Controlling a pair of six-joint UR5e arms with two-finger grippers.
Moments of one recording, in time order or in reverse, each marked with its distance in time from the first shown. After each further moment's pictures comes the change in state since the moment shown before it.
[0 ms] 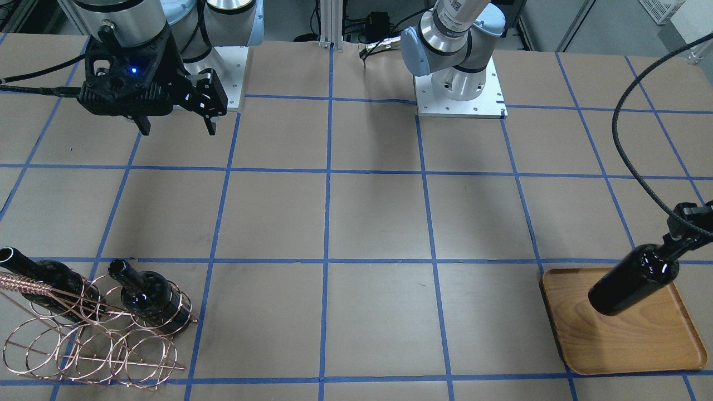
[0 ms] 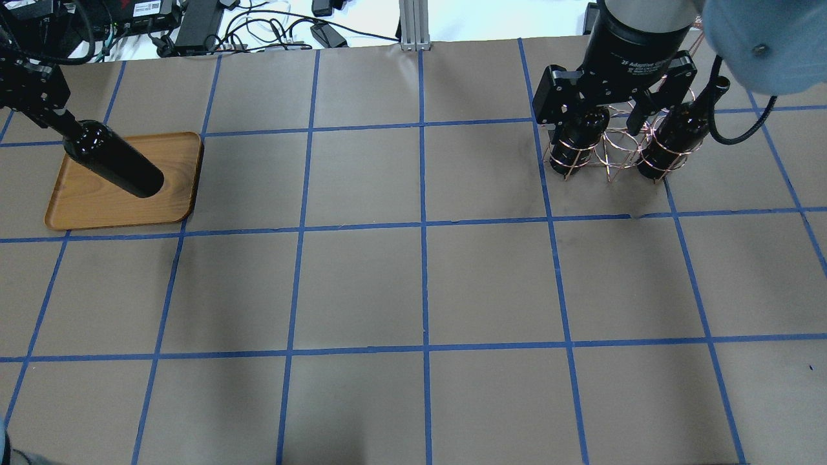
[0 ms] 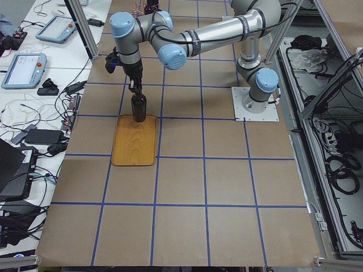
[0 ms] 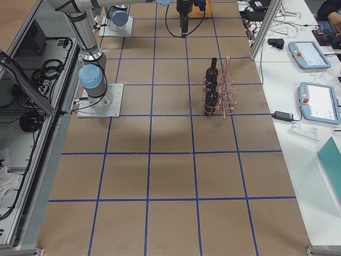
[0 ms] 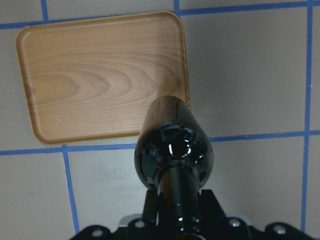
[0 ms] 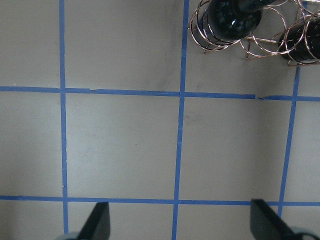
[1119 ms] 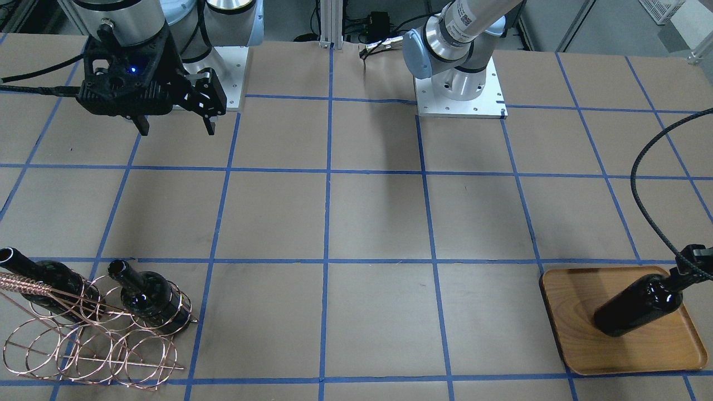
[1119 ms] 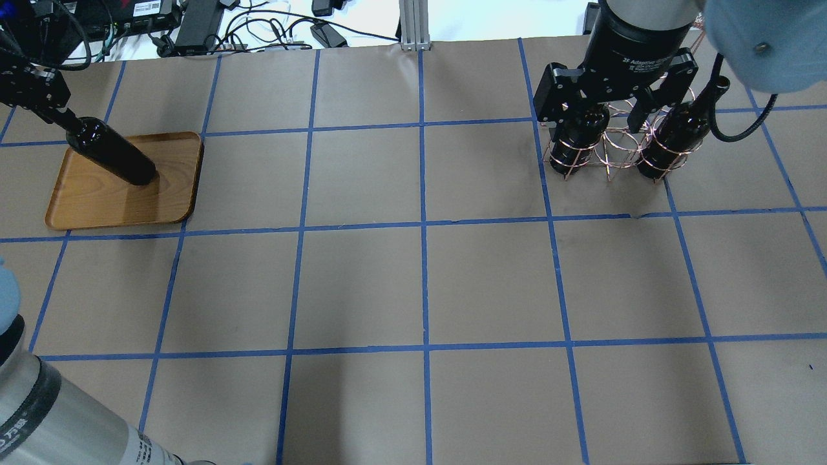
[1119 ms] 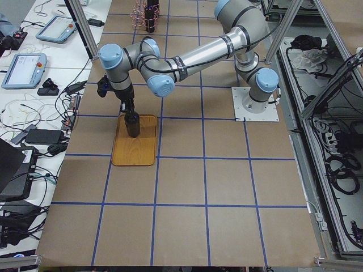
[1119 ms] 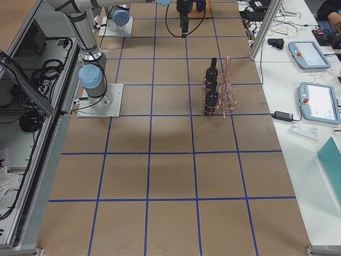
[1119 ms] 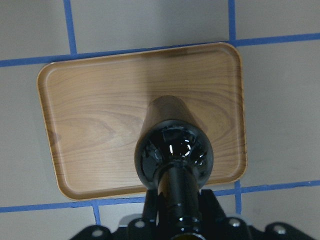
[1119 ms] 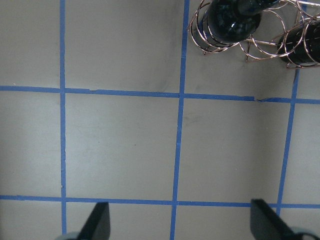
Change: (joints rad) left arm 0.049 -0.112 0.023 0.055 -0.019 0.037; right arm 0.000 0.000 -0.001 -0.003 -0.003 -0.009
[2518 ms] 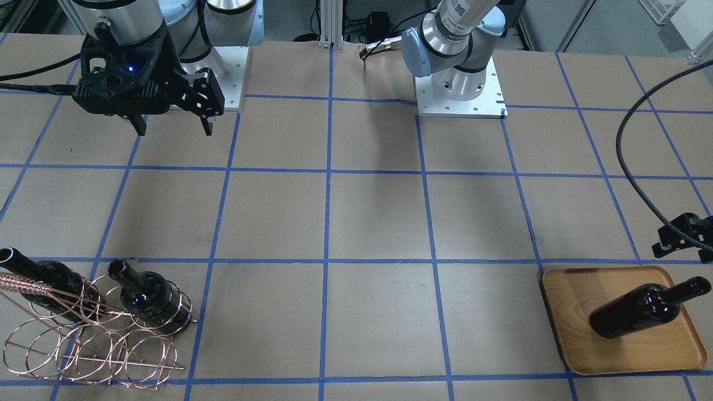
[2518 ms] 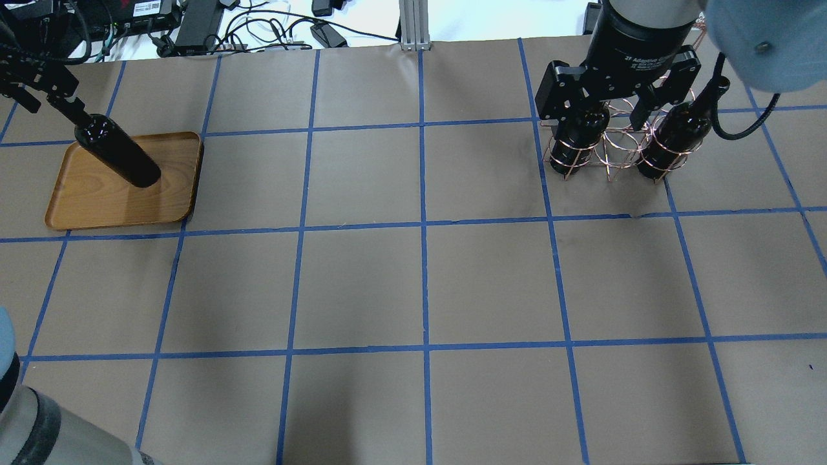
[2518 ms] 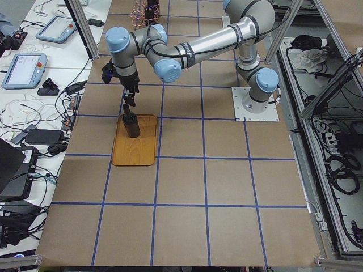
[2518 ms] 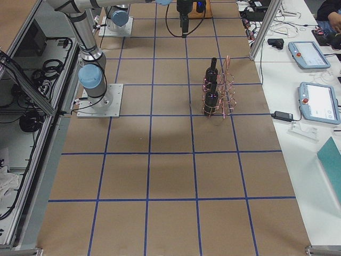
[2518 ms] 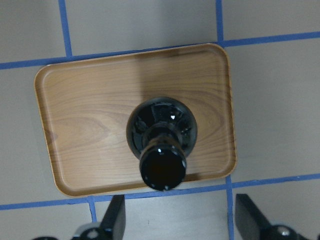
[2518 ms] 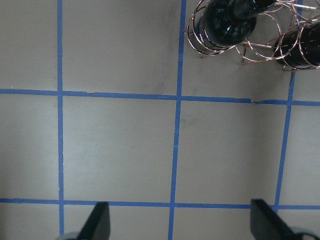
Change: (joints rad) left arm -0.056 0.127 -0.064 -0.035 -0.008 -0.015; right arm -0.001 0.000 -0.001 -0.006 -0.006 0.001
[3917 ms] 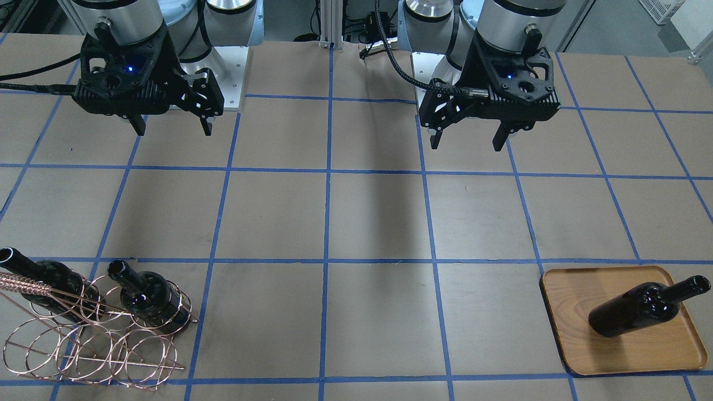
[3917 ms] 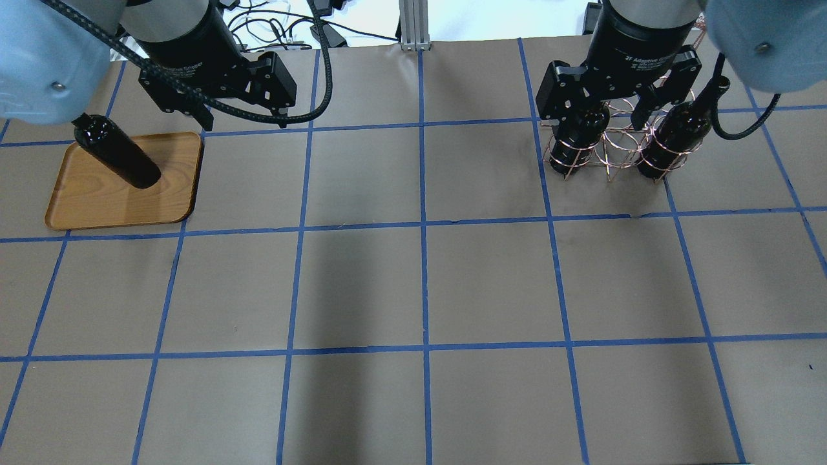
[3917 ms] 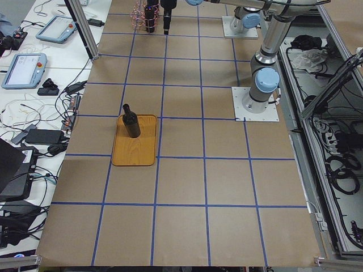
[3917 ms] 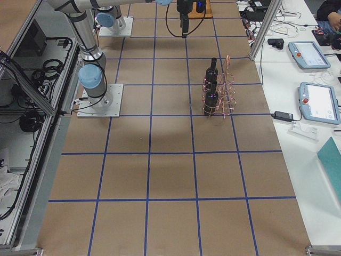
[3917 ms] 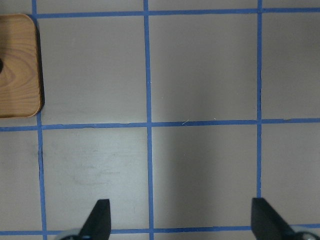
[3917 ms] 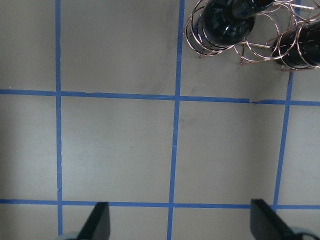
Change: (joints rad) left arm -0.535 0.350 -0.240 0.000 0.019 -0.638; right arm 0.000 0.000 0.001 -0.001 -0.006 0.001
